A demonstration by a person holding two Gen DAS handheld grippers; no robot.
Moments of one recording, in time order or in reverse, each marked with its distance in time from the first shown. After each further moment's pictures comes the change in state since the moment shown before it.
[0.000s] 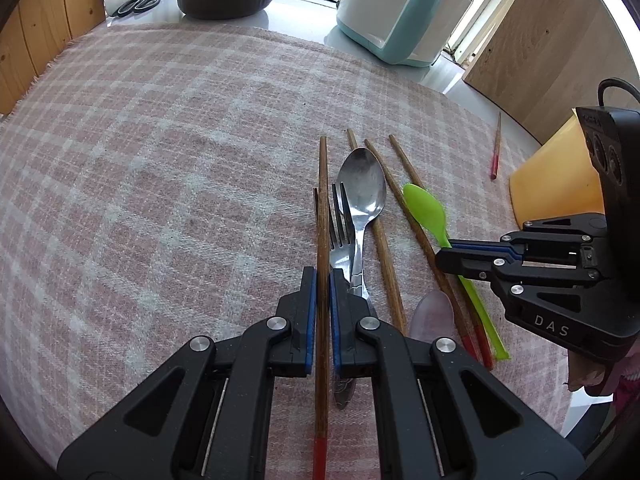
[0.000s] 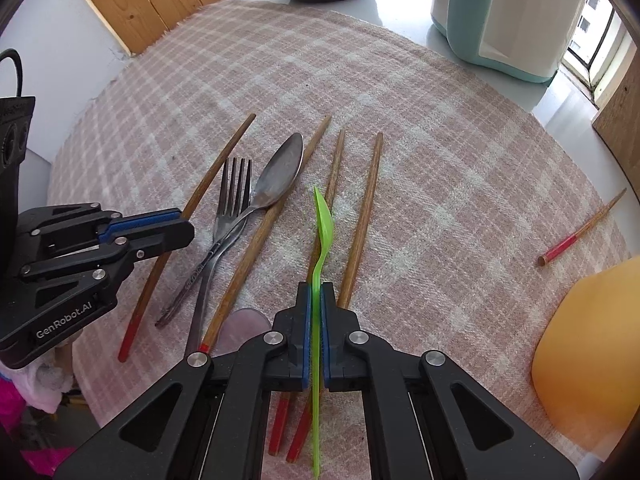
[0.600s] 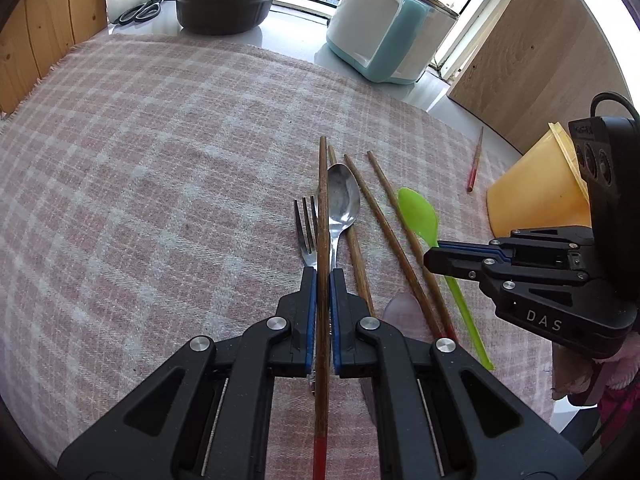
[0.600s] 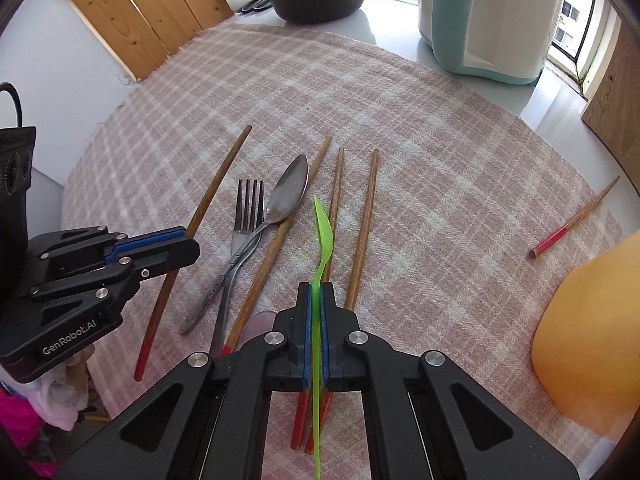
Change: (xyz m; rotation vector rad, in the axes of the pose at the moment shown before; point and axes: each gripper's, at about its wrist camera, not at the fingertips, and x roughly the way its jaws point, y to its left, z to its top) left arm -0.025 -0.008 -0.002 -0.019 -0.047 -0.046; right arm -0.023 -0.004 -0.009 0.059 -0.076 0.037
